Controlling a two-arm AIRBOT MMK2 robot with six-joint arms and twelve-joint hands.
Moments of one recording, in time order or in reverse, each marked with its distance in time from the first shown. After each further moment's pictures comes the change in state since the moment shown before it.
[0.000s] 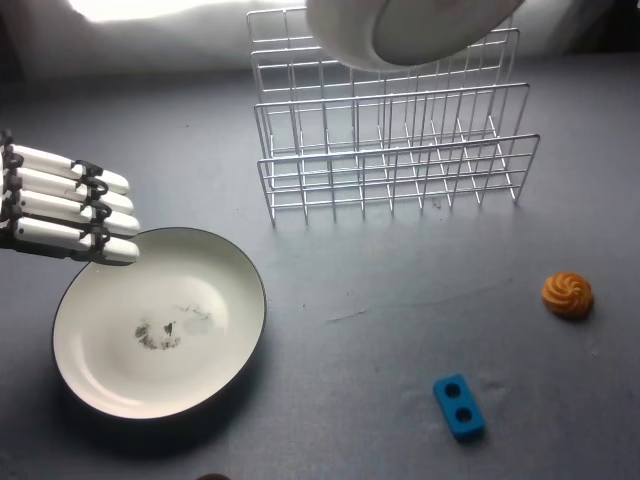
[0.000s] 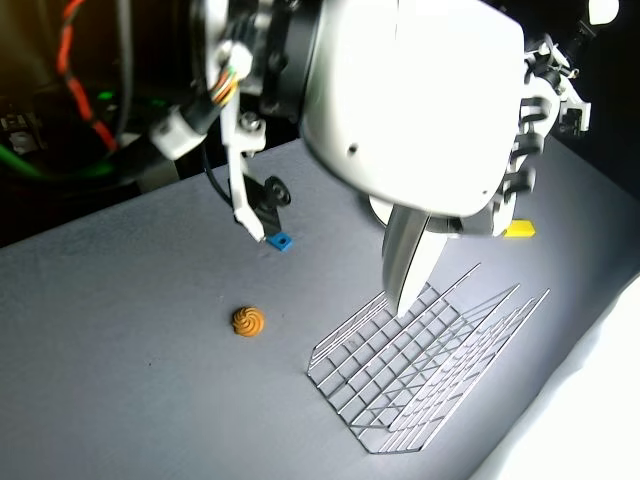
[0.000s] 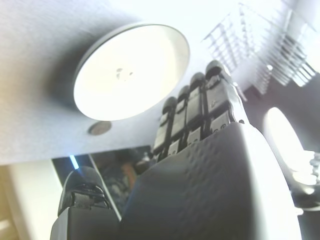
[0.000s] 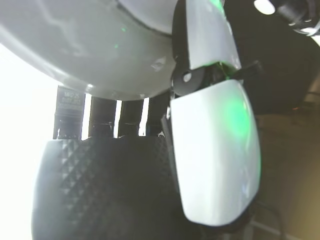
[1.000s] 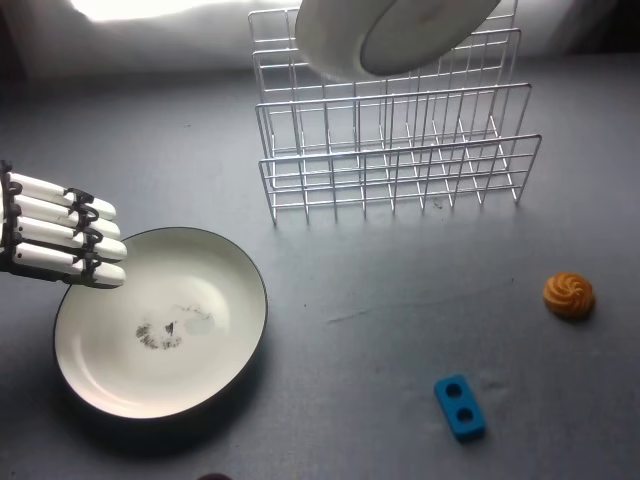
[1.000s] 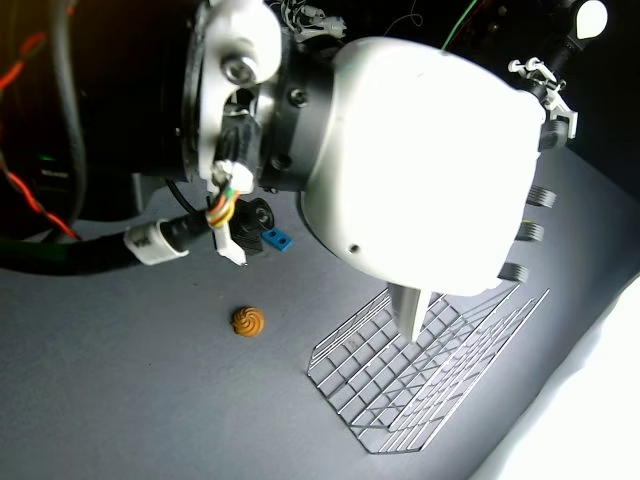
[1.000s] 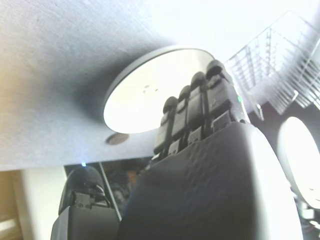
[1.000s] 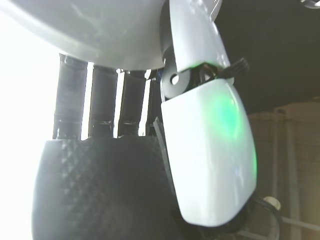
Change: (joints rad) left arm 0.079 -0.023 0.011 0.011 0.052 0.005; right arm 0.030 -0.060 0.166 -0.279 0.049 0.412
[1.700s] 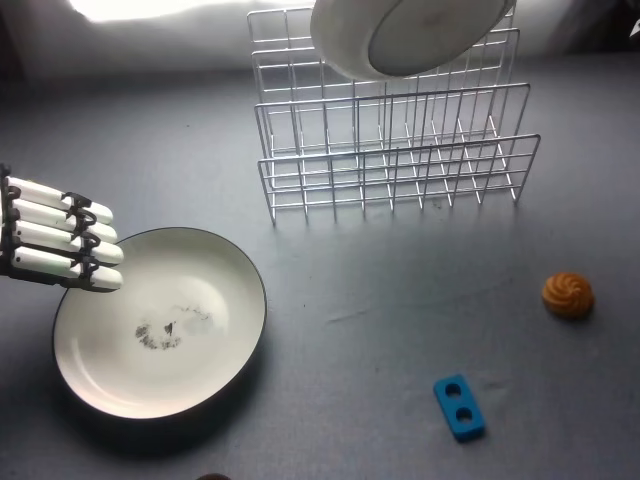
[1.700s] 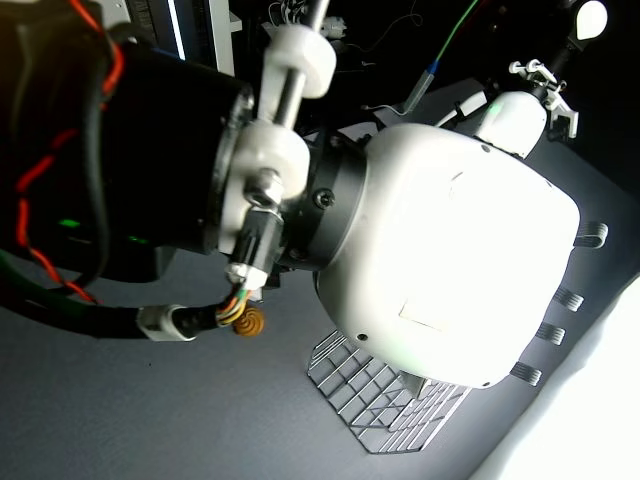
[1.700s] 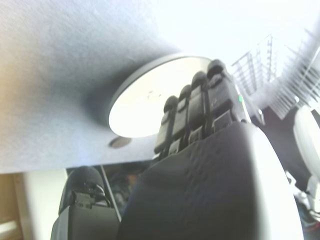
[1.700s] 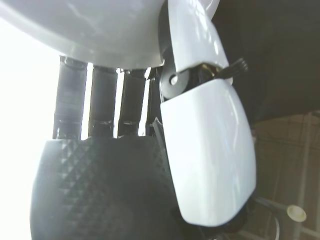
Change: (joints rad) left arm 0.015 -0.005 0.008 -0.001 0.006 0.003; right arm -0.056 -0.051 0.058 0.015 -0.117 0.035
